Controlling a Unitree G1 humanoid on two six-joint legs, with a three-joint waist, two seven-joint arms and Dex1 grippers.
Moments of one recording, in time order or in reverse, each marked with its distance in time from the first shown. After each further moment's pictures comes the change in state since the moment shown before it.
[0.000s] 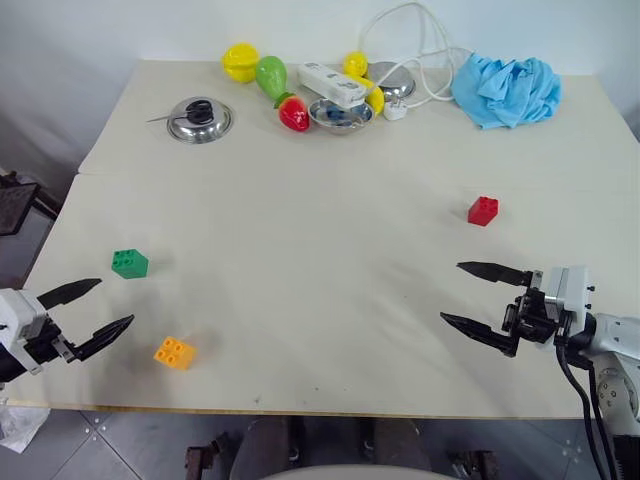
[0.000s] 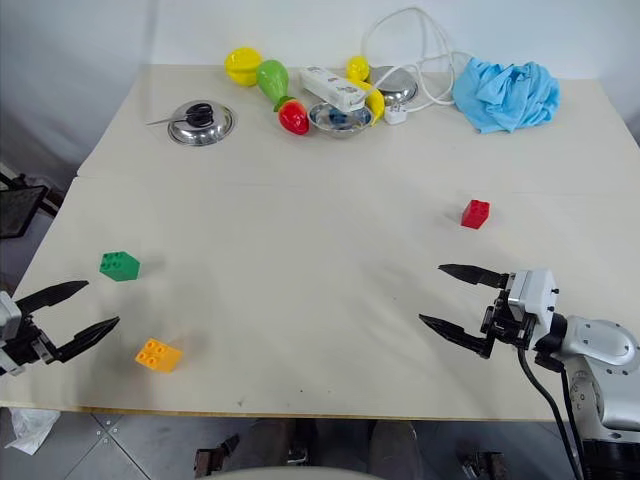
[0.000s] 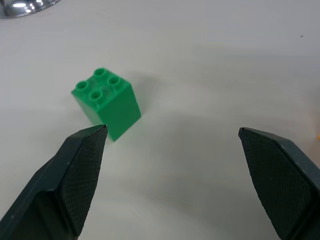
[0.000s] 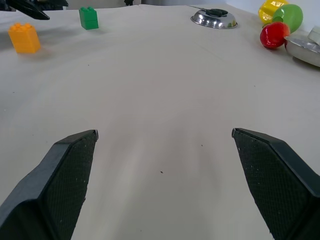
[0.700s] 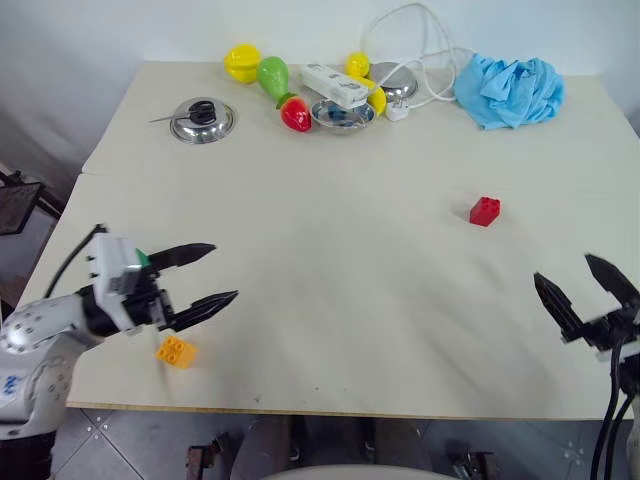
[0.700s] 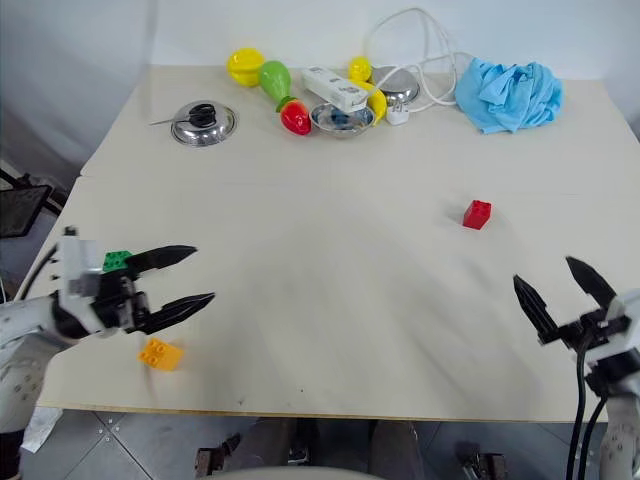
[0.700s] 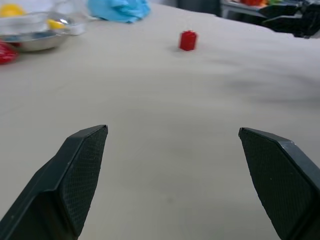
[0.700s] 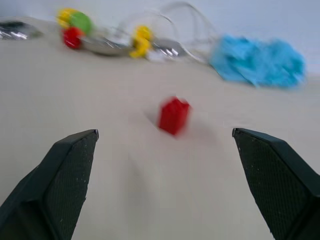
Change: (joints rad) left arm -0.161 -0.075 -0.292 -0.662 -0.211 0.549 0.199; right arm 0.199 0.234 -0.343 0.038 -0.024 -0.049 -0.471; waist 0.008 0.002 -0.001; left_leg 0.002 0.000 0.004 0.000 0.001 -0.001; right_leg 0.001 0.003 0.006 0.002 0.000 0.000
